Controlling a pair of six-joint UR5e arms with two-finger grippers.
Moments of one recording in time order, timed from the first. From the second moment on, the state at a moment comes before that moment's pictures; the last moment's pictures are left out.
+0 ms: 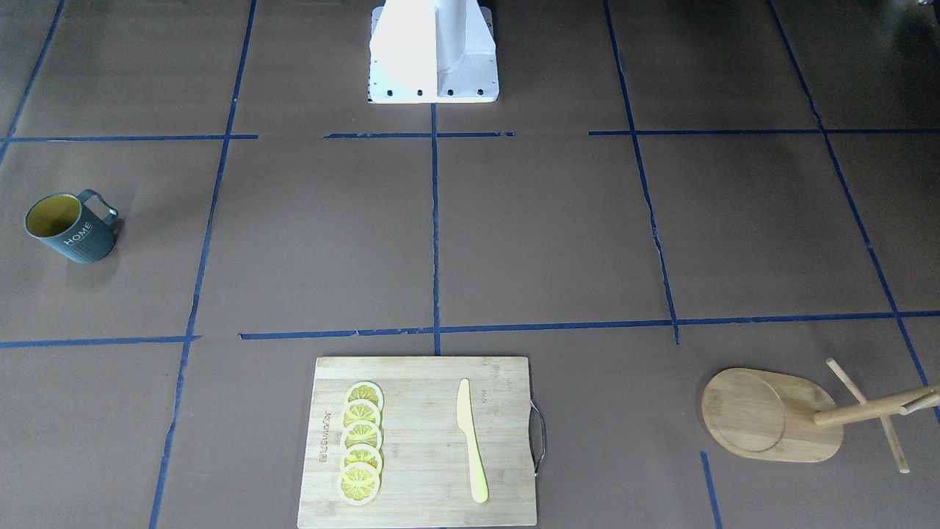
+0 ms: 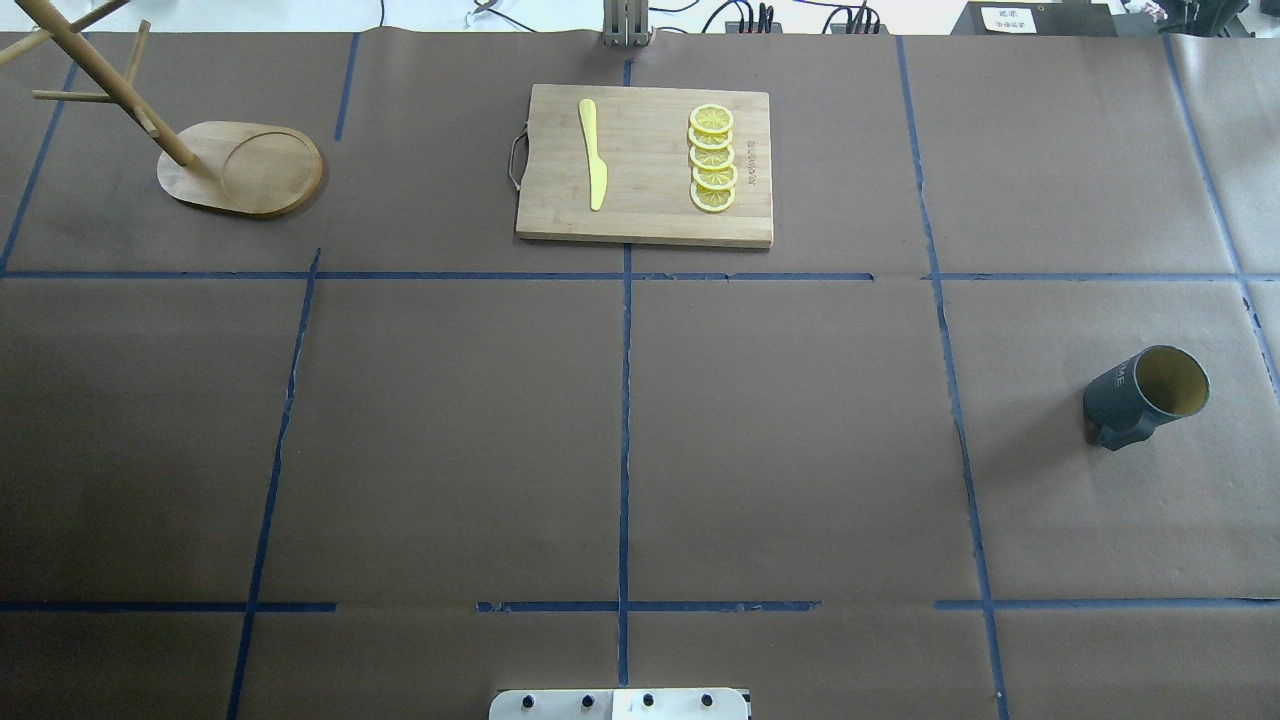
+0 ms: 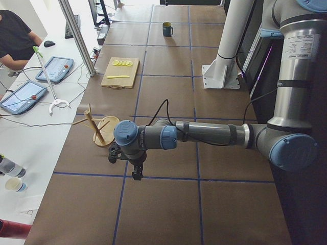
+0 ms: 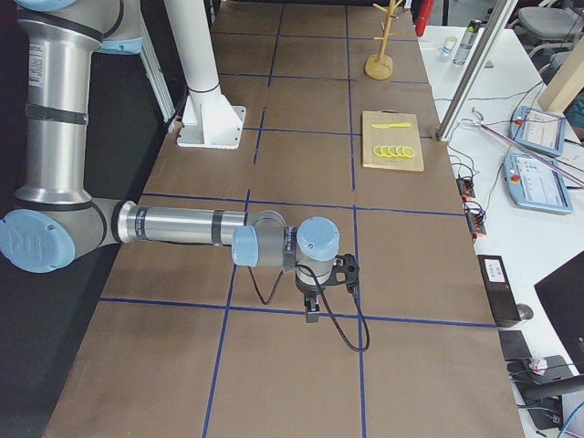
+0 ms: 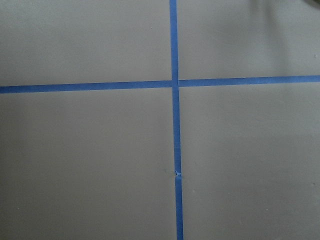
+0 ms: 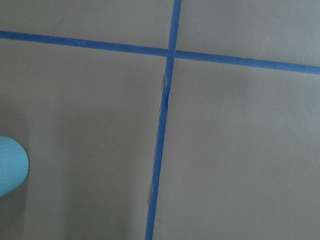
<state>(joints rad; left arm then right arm) -1.55 -1.60 -1.59 -1.47 -2.40 0.07 1.54 -1.71 1.68 -1.53 2.35 -0.08</state>
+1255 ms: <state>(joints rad) -1.55 -1.55 -1.65 -1.47 -2.39 0.06 1.53 -1.71 1.68 -1.53 2.38 -0.08</state>
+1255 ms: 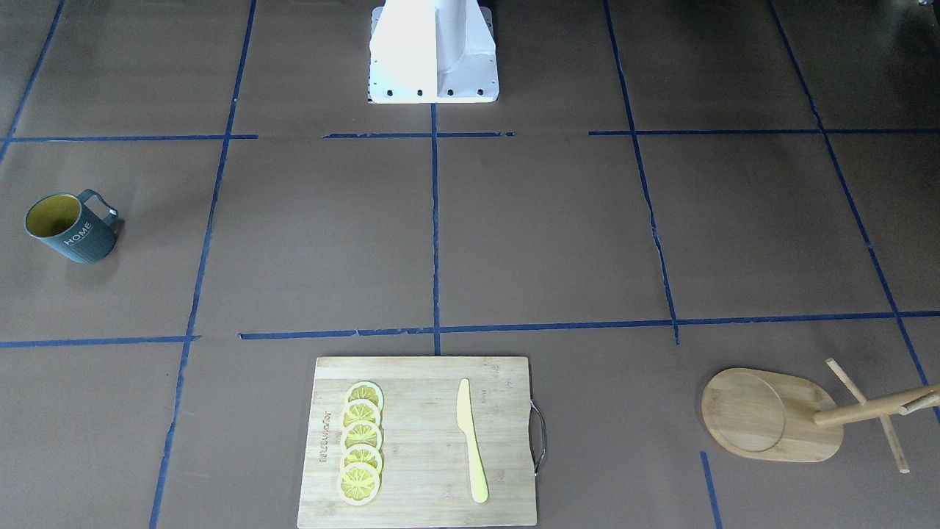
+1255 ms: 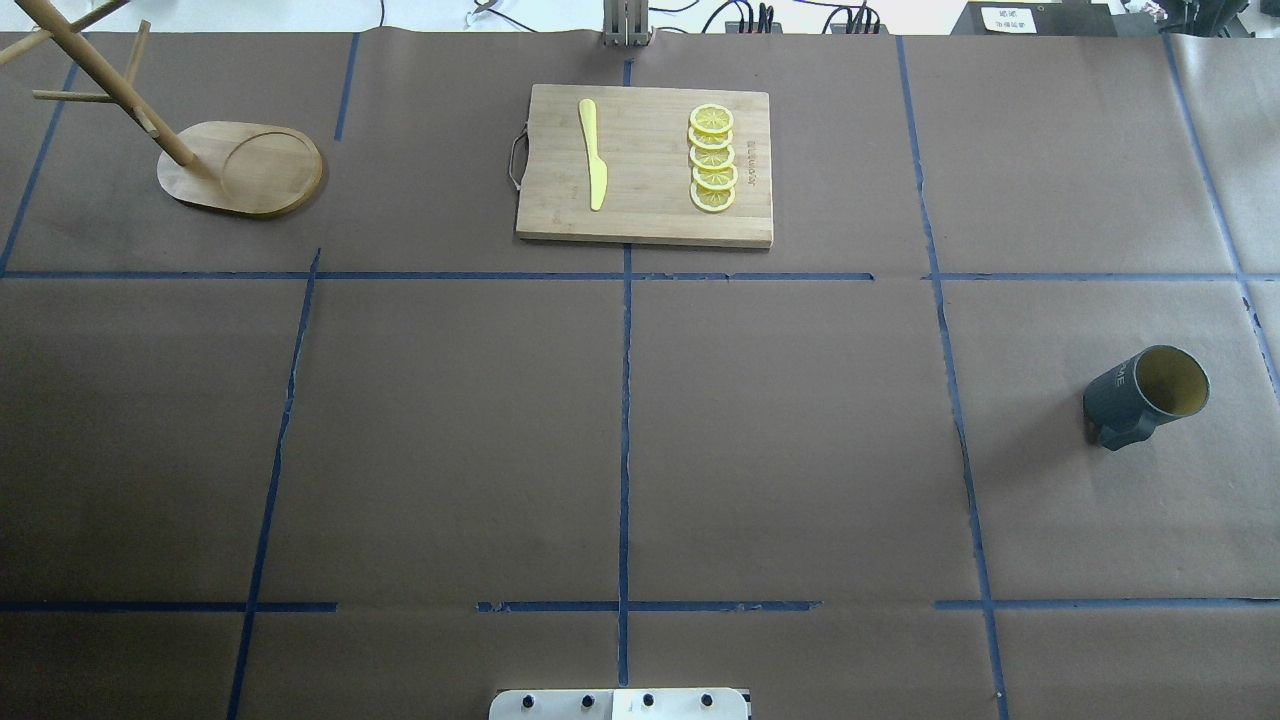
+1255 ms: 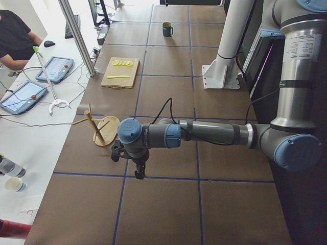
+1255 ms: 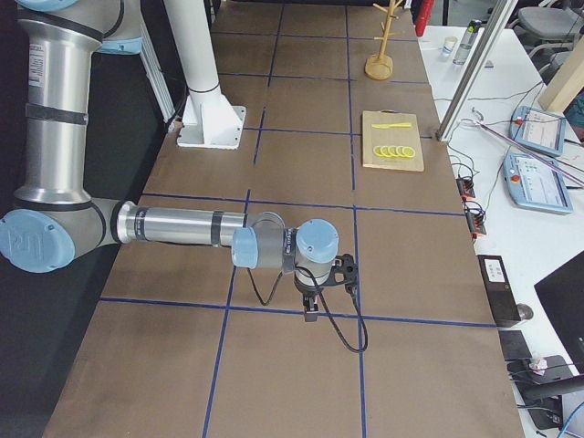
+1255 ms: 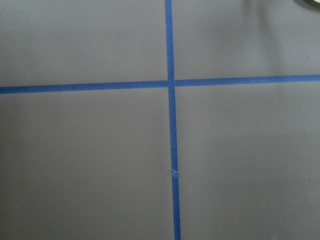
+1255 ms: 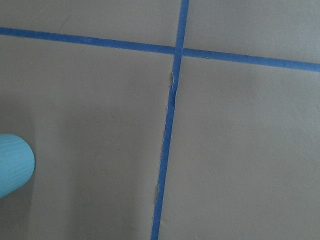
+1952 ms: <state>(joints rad) -1.55 -1.52 -1.70 -1.47 -2.39 0.06 1.52 -1.74 1.67 -1.43 2.42 -0.07</state>
